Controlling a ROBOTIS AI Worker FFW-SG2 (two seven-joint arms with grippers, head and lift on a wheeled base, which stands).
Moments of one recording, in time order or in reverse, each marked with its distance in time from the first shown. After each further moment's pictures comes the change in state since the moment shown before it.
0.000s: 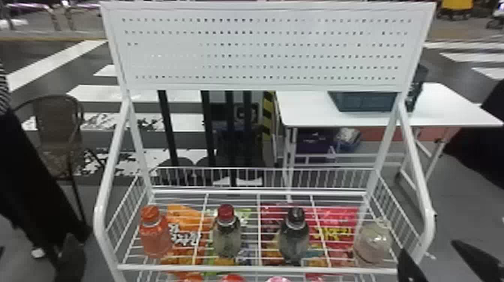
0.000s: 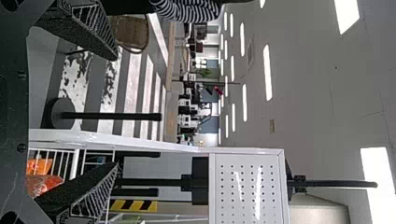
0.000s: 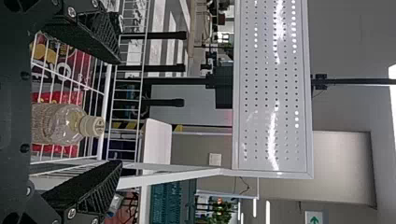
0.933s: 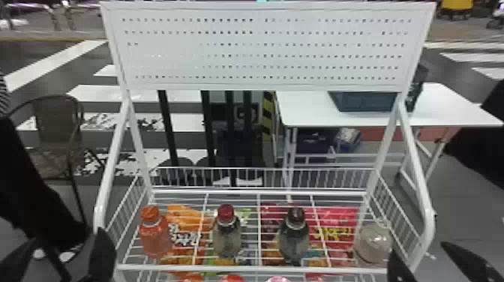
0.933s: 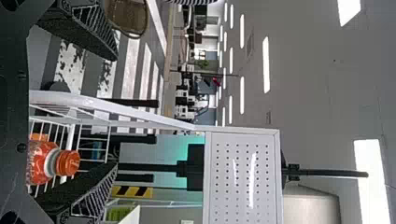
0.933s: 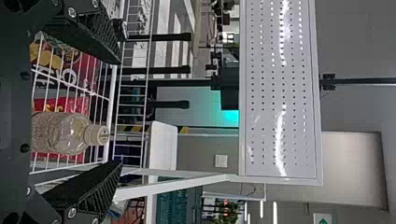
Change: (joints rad) left arm -0.042 -0.006 -0.112 -0.001 -0.058 0.009 0.038; right arm -0.003 0.000 0.037 -0.022 0.027 0.056 -0.031
